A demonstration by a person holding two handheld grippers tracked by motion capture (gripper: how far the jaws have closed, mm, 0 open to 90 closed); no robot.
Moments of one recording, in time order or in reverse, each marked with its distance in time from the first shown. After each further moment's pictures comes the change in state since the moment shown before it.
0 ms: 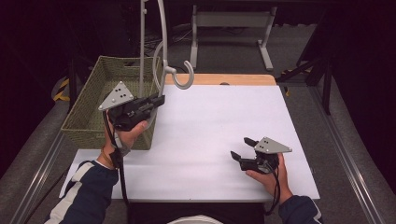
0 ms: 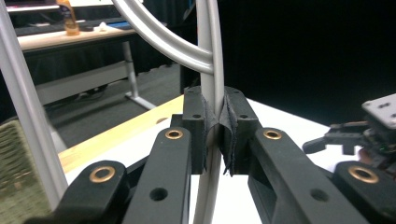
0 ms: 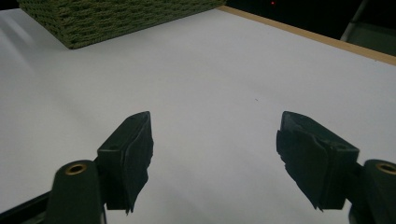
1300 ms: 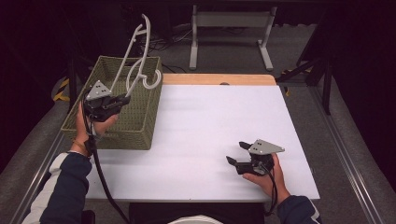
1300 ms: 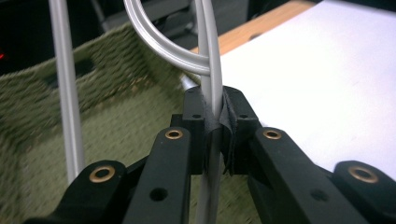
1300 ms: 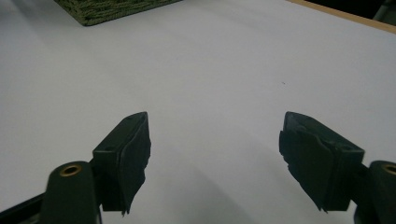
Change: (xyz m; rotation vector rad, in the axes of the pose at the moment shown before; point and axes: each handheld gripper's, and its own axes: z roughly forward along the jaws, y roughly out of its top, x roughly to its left) left arm 0.104 -0.057 -0.013 0.307 0.233 0.028; right arm 0.005 -0.008 0.013 0.063 0.069 -0.013
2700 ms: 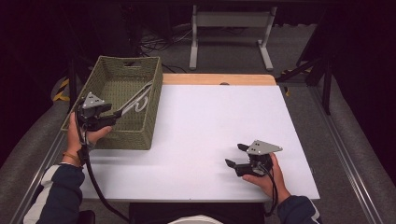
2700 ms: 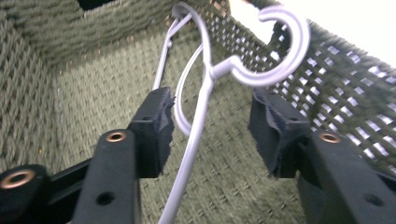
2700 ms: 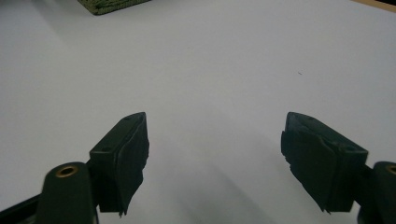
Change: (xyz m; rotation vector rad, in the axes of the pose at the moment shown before) left arm 0.010 -0.039 -0.005 0.076 0.082 -0.072; right arm 0.001 -0.001 0.003 0.035 0.041 -0.001
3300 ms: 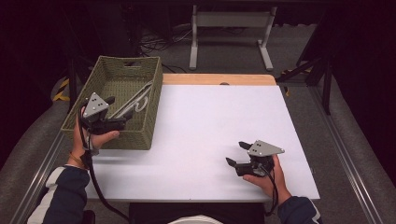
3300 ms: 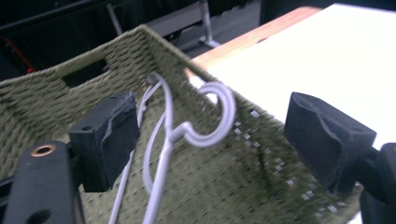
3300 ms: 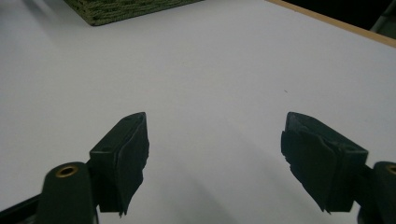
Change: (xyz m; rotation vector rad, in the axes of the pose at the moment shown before) left arm -0.034 0.013 -0.015 -0.194 -0.043 0.091; right arm 0.006 0.007 -0.008 -0.038 -0.048 -0.044
